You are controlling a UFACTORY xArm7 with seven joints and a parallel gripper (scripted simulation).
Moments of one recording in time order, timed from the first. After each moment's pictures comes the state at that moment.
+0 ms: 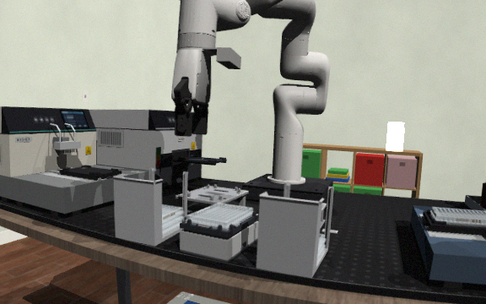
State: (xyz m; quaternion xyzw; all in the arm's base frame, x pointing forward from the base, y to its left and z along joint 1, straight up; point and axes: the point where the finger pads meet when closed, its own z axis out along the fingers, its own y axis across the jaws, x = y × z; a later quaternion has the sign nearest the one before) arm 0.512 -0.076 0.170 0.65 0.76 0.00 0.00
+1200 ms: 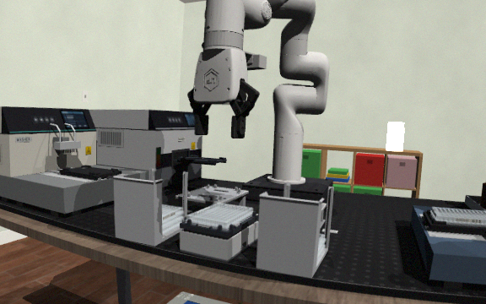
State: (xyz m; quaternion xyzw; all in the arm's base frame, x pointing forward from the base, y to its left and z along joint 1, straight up) arm 0.511 -0.019 0.170 0.16 0.99 0.00 0.00
